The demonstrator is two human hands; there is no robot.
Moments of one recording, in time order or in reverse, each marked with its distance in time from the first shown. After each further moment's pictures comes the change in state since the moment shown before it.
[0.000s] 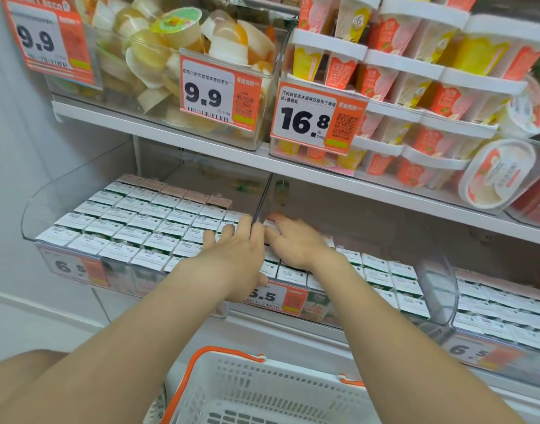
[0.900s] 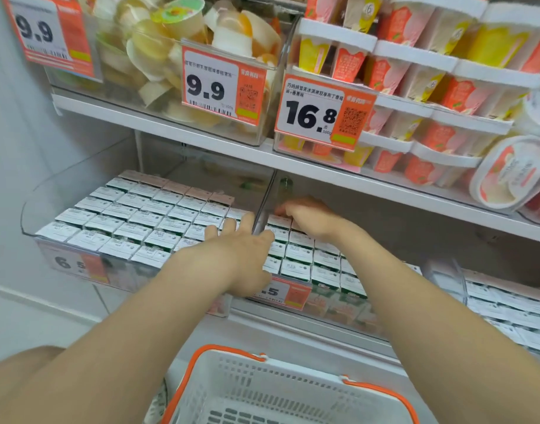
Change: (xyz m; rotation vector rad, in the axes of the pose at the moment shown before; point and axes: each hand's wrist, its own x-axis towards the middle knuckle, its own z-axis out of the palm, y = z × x) left_hand -0.004 0.002 -0.017 0.001 -0.123 0.012; right_hand 0.019 0.004 -0.043 0.237 -0.082 0.108
